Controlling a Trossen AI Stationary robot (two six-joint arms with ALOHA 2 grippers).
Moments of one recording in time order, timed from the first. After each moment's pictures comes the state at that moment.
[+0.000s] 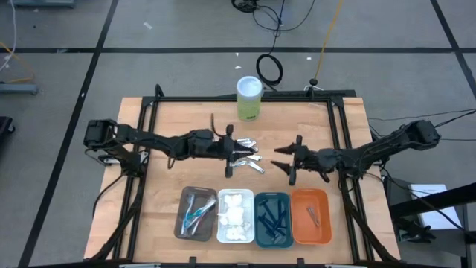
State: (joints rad) left arm 0.03 1.57 0.88 0.57 0.03 0.15; right arm 0.21 1.05 0.33 0.62 0.42 0.14
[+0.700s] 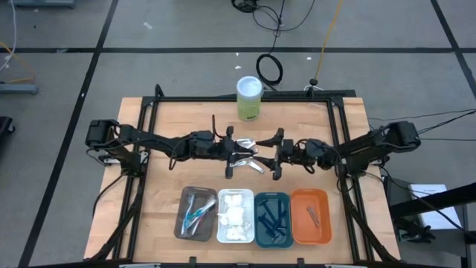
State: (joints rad) left arm 0.02 1.59 0.86 0.61 0.04 0.11; right arm 0.05 1.40 0.48 1.07 0.15 0.03
